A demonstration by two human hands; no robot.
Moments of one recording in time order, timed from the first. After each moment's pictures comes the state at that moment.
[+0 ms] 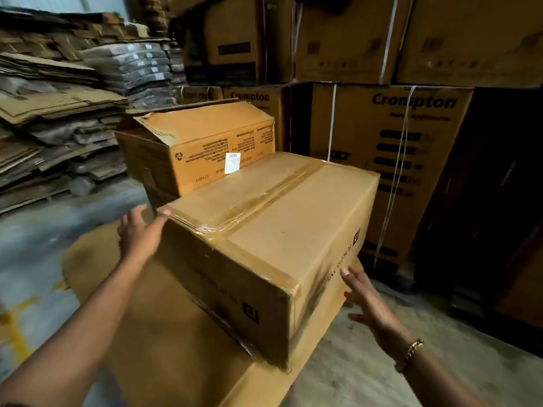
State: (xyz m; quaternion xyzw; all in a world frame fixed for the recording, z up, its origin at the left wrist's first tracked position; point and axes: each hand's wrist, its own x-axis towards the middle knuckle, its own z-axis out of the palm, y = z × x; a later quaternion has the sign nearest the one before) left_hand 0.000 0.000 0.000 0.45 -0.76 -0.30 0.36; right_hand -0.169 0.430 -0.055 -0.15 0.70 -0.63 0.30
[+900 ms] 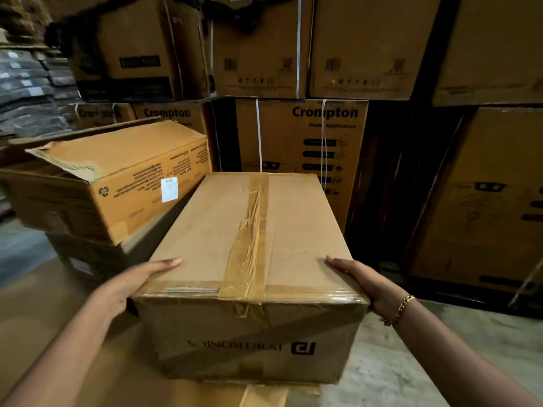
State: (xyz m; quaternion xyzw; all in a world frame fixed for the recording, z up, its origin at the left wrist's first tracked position) left_hand -0.052 0.037 0.026 0.36 -0.75 -0.56 0.00; right_hand -0.215 0.440 -0.016 0.02 0.70 -0.64 0.31
